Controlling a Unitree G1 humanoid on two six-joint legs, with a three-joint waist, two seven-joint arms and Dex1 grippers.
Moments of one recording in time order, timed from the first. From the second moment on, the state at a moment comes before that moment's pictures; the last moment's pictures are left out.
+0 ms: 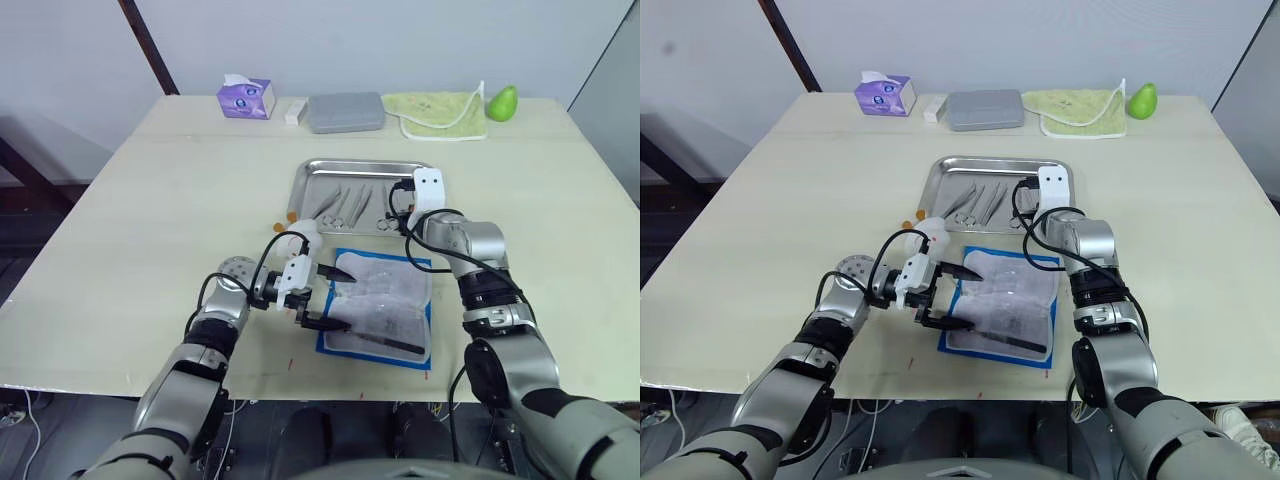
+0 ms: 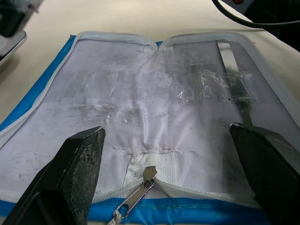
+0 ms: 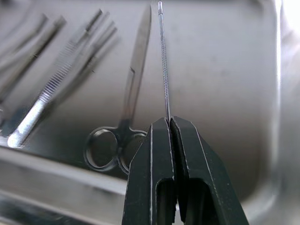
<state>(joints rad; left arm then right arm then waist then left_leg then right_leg) -0.59 0.42 -0.23 0.78 -0.20 -0.45 -1.55 -0.89 -0.01 -0.10 0.45 0.18 0.88 -0.03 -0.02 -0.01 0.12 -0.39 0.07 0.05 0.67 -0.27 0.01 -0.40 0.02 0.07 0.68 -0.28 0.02</state>
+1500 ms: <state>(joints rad) -0.55 0.44 -0.21 0.68 -0.19 -0.36 -1.55 -0.01 -0.68 -0.14 -0.56 0.62 0.58 0.99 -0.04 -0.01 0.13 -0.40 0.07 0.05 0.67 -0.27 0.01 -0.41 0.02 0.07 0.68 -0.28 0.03</state>
